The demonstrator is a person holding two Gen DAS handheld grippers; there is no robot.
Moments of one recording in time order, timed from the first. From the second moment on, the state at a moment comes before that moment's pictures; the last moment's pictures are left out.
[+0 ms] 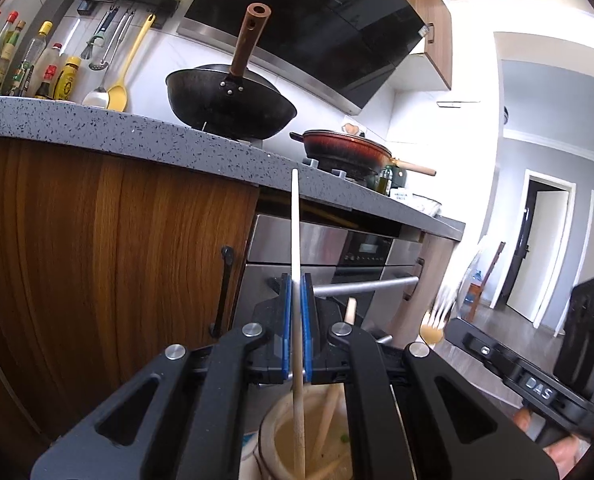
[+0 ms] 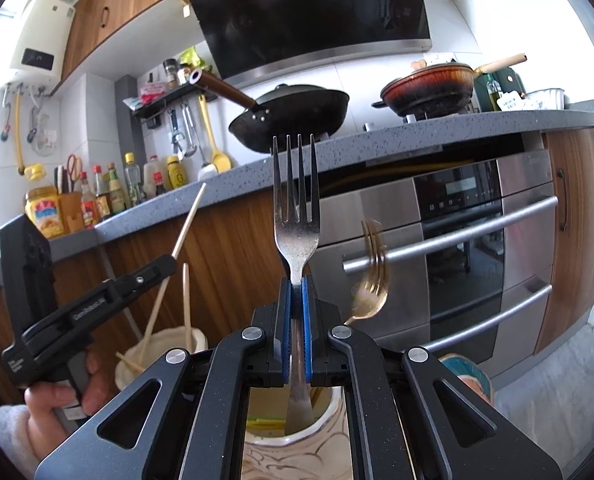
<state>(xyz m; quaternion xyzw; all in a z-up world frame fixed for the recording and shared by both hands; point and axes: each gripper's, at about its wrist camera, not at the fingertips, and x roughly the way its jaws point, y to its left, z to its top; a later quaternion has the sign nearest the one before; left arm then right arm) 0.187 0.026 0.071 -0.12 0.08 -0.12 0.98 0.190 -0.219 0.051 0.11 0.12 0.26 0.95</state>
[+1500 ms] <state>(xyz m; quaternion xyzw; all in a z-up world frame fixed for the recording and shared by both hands) 0.082 0.049 0.048 -0.08 0.11 -0.01 0.99 0.121 -0.205 0.041 0.04 0.14 0.28 0.95</state>
